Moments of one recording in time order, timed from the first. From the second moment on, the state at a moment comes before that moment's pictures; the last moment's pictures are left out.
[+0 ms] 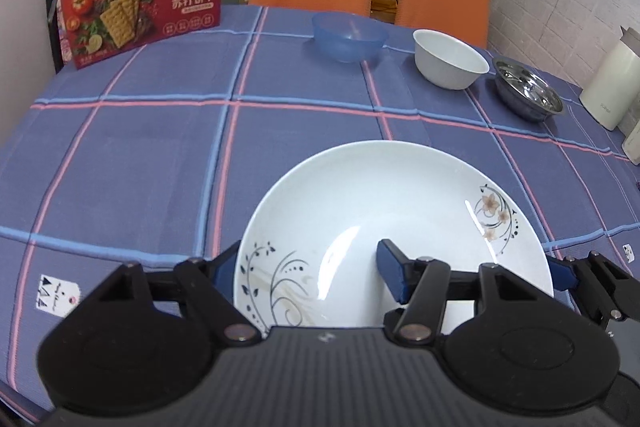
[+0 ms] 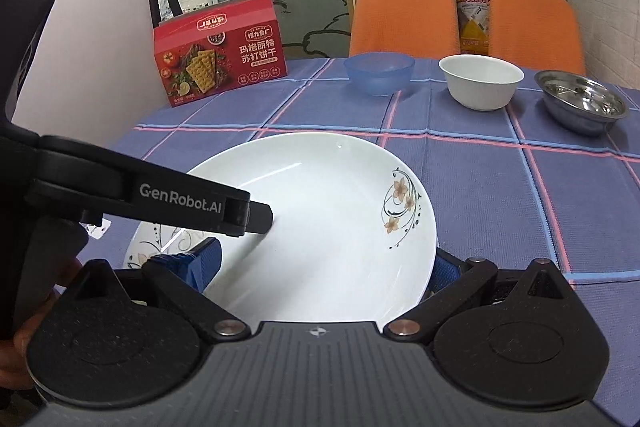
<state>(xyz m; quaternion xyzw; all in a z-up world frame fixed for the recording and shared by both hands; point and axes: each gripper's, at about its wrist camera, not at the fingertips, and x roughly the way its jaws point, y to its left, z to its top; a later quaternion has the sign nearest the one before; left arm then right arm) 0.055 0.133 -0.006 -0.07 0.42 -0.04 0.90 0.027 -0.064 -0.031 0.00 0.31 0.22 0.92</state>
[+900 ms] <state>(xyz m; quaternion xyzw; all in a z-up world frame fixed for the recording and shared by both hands) 0.054 0.141 0.012 -0.06 0.37 -0.04 0.93 0.027 -0.060 -0.029 -0.04 0.33 0.24 0.91</state>
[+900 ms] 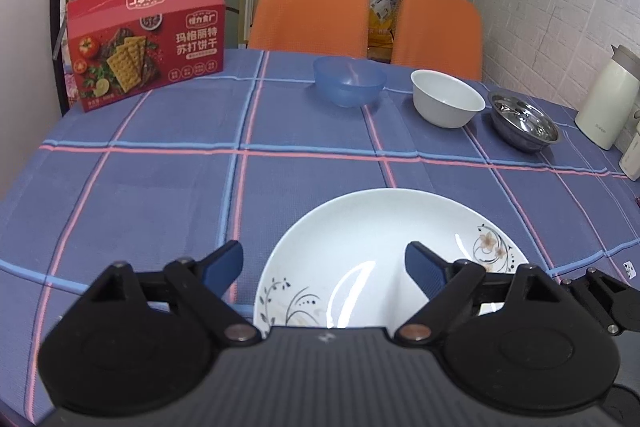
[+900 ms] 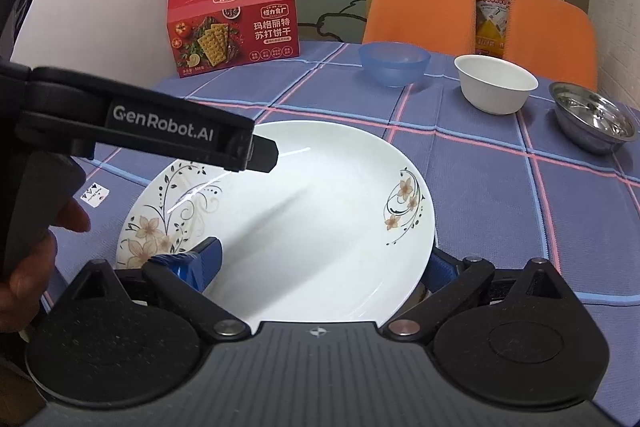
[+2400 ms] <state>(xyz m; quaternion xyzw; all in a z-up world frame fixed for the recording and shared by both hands) 0.039 0.126 0.015 -0.07 0.34 0.05 0.94 0.028 -0.119 -0.015 0.02 0.28 0.16 0.94</state>
